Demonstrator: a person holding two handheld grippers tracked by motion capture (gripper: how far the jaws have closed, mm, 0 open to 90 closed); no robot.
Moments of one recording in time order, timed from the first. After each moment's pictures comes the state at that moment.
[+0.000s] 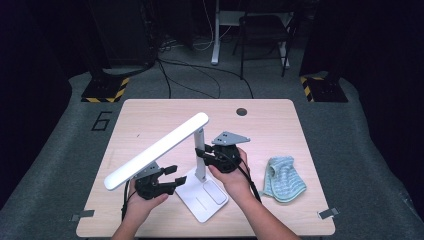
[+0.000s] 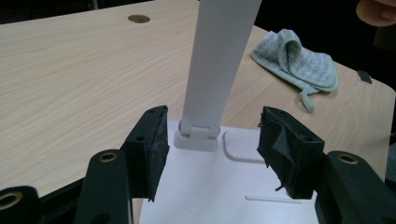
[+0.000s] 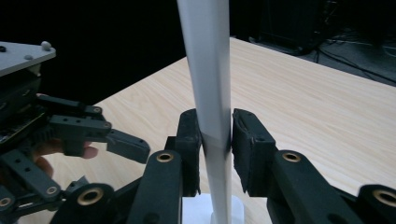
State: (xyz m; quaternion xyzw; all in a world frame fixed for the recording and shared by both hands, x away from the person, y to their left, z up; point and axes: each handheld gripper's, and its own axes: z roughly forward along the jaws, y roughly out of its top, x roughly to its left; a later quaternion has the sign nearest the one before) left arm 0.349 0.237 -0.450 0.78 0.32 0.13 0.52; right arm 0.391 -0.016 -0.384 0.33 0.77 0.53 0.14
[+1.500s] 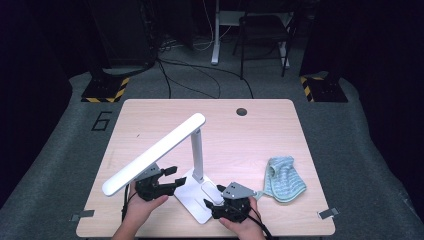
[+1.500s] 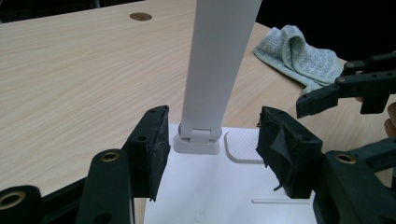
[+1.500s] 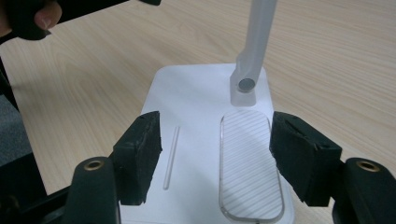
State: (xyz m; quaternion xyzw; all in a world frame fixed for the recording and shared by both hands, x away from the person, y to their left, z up) left arm 0.348 0.236 -0.456 0.78 0.33 0.14 0.52; right arm 0.305 -0.046 -0.489 0.32 0.80 0.48 0.15
